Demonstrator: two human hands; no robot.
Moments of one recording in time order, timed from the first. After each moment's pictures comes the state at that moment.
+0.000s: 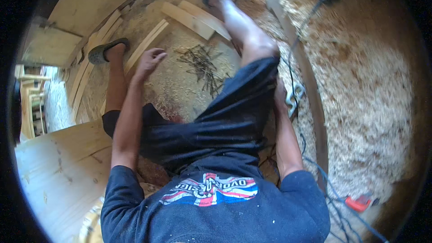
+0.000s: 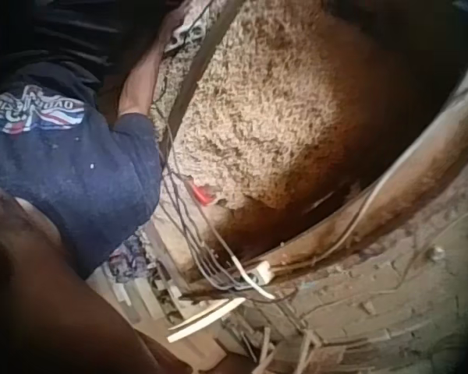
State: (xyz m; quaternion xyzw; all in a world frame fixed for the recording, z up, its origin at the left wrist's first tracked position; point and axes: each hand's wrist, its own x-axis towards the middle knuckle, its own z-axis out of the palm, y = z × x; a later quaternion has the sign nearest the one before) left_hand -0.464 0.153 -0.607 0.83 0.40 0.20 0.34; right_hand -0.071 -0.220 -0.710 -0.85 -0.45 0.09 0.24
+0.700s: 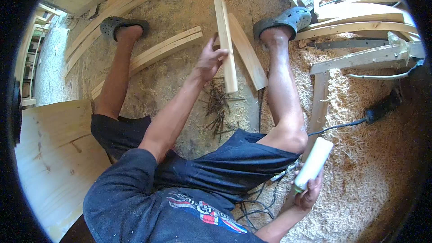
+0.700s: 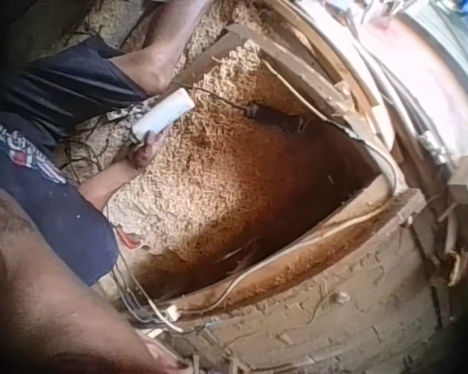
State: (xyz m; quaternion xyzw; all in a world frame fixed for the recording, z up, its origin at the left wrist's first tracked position) left_hand -0.301 0.188 -0.642 0.33 0.33 0.45 0.76; right_hand -0.057 -0.247 -0.482 -0.62 -0.20 0.43 0.63
